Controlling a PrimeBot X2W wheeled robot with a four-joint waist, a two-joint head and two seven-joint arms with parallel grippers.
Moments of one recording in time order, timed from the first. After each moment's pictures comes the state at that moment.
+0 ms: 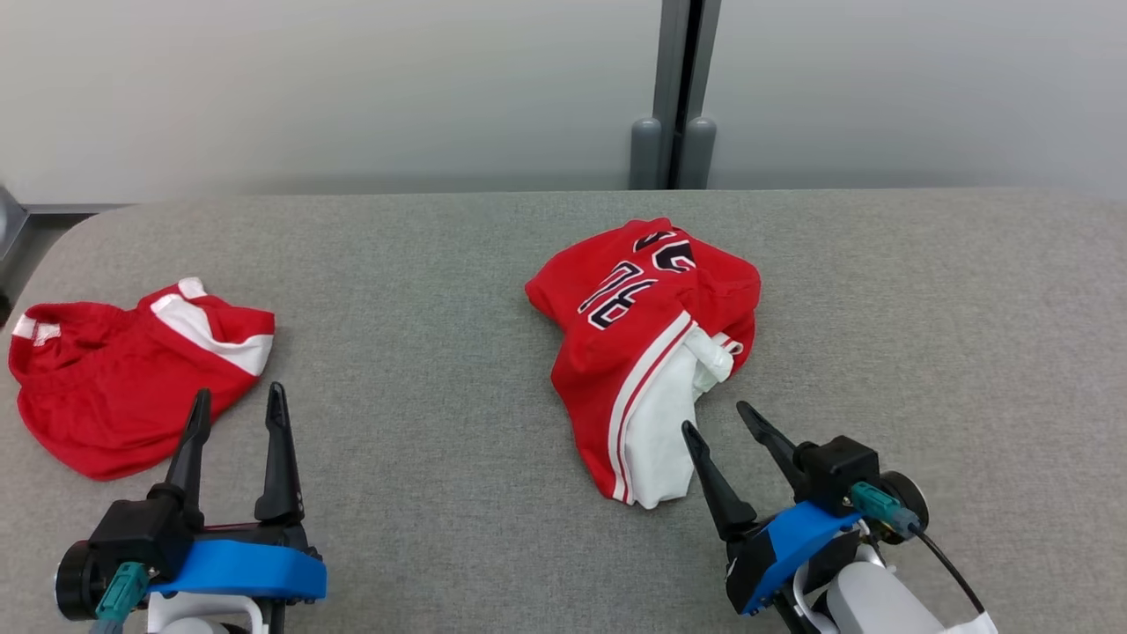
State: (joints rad) left arm -0.07 0.12 0.02 0.21 -0.21 -0.11 -0.26; right arm -0.31 -0.05 0.31 0.56 0.19 0.13 -0.26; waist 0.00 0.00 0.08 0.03
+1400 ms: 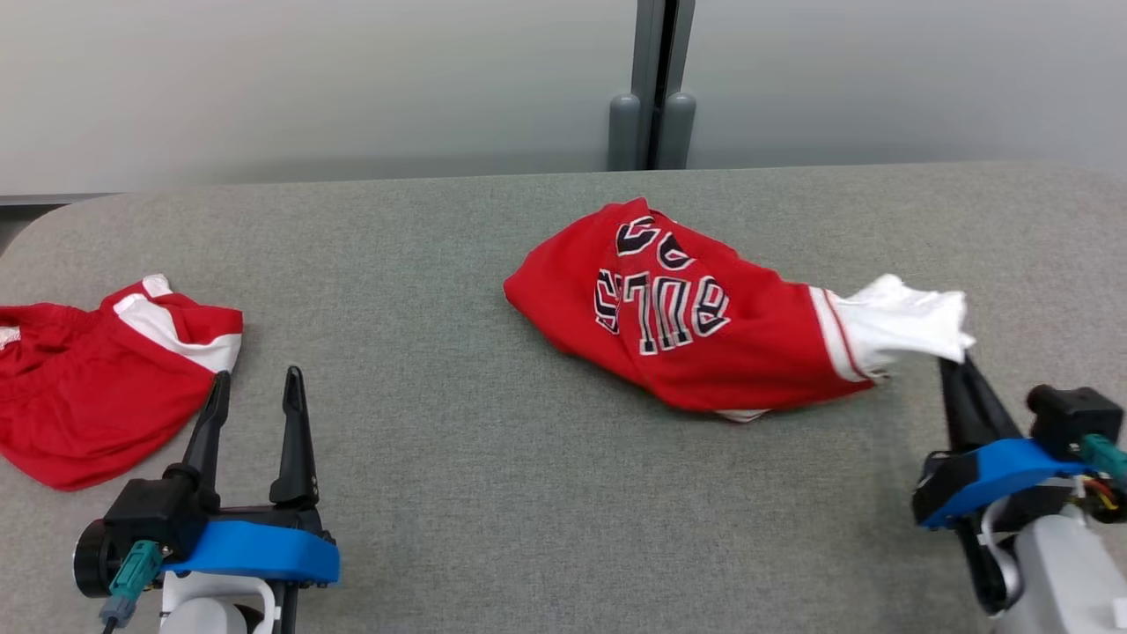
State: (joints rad) left arm -0.12 0.11 0.00 0.25 -0.22 -0.13 -0.26; right arm -0.36 -0.14 -0.04 0.62 0.16 0.13 -0.26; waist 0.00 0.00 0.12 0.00
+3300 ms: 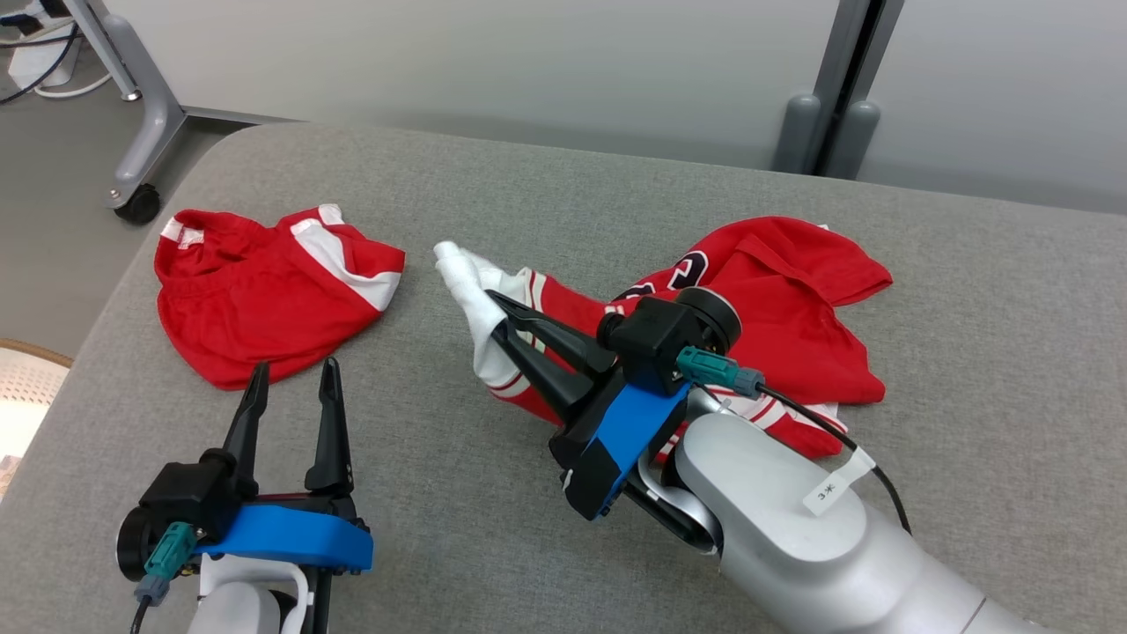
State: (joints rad) left arm -0.15 0.08 -0.05 0.30 -0.24 -0.13 -0.26; right arm -0.77 -0.05 0.84 0.56 0.50 0.13 -0.26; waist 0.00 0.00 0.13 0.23
